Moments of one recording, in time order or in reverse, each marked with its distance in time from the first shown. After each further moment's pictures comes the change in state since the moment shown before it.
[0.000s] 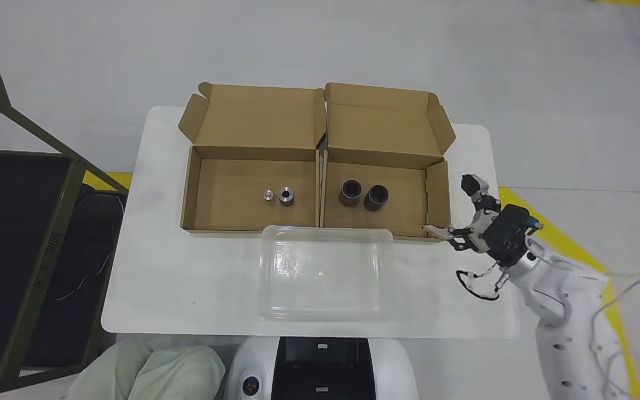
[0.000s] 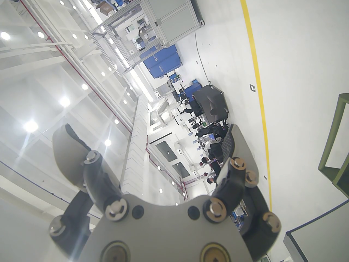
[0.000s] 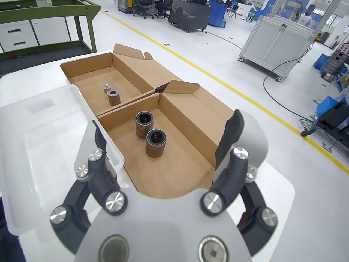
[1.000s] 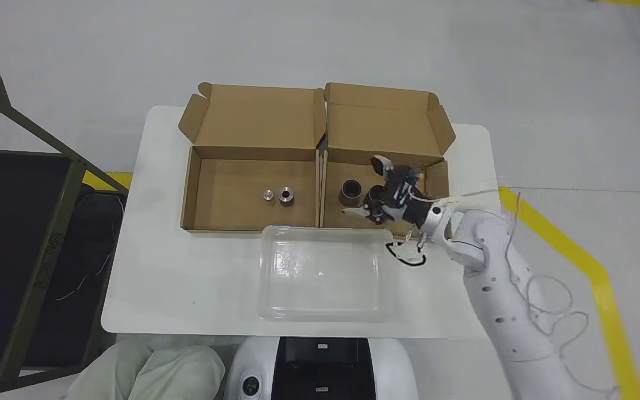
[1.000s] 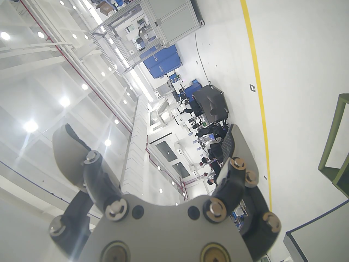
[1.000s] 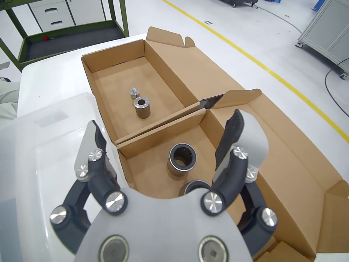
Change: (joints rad) left arm 0.000 0.000 0.000 0.000 0.000 0.000 0.000; right arm 0.367 -0.091 -0.408 0.227 0.063 0.066 0.286
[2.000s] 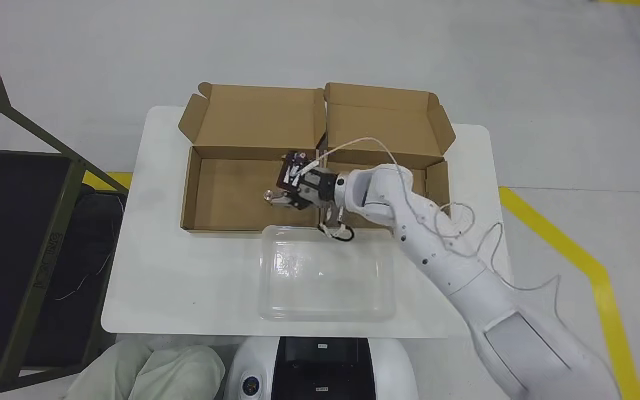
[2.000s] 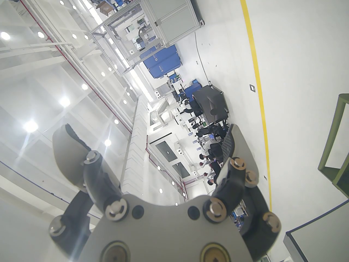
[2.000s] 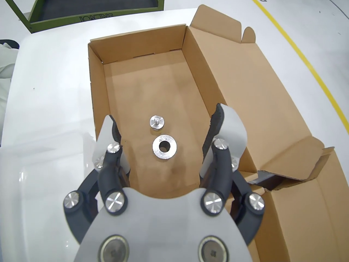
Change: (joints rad) left arm 0.000 0.000 0.000 0.000 0.000 0.000 0.000; right arm 0.467 -0.175 -0.513 0.422 0.076 0.144 0.113
